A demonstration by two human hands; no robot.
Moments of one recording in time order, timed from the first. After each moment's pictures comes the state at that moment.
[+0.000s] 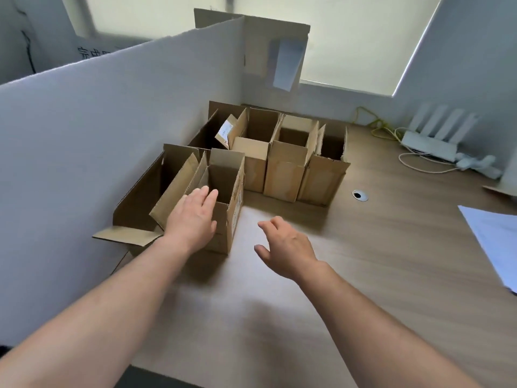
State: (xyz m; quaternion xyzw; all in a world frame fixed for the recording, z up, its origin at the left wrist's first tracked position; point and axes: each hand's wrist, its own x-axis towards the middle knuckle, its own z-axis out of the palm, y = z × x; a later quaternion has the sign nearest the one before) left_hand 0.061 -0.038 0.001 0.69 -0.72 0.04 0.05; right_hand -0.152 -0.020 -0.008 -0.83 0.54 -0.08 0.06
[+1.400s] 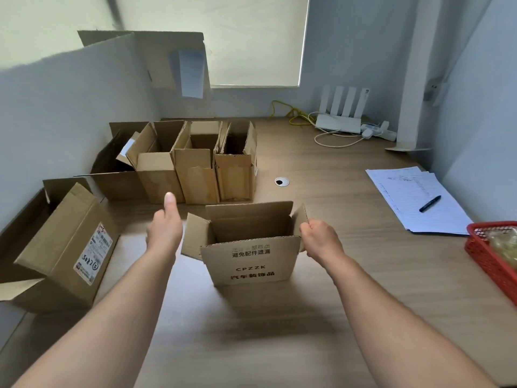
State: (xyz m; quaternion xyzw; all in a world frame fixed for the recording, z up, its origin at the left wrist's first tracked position) left_hand -0.107 -0.035 0.028 0.77 -0.41 -0.35 0.36; right_hand -0.379 0.006 -0.012 -0.50 0.80 -0.24 0.25
